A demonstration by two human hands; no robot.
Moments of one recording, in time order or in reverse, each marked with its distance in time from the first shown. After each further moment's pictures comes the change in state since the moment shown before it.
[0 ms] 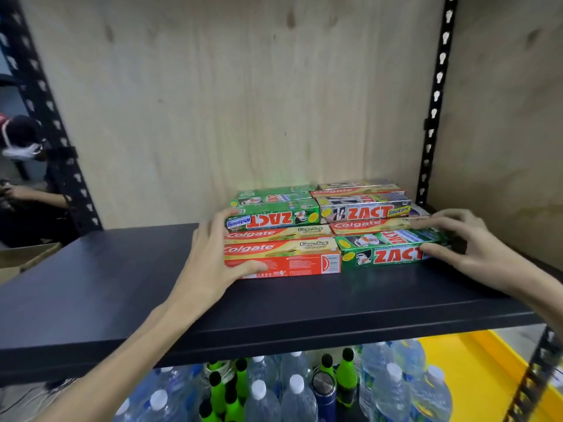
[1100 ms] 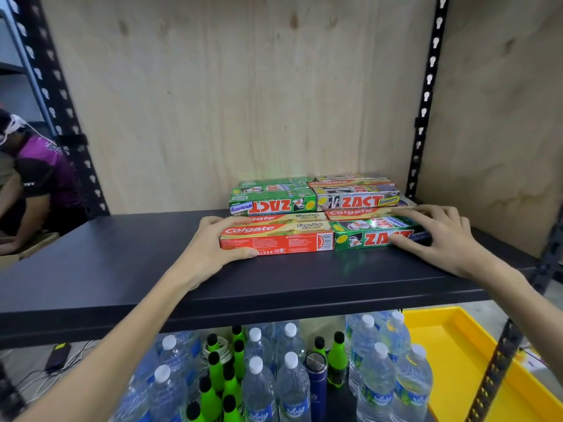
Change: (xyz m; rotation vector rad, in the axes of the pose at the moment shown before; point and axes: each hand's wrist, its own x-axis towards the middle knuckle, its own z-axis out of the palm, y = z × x) left_hand -0.006 -0.014 -0.010 -0.203 -0.198 -0.118; right_hand -0.003 -0.017 0.017 -0.452 0.008 0.122
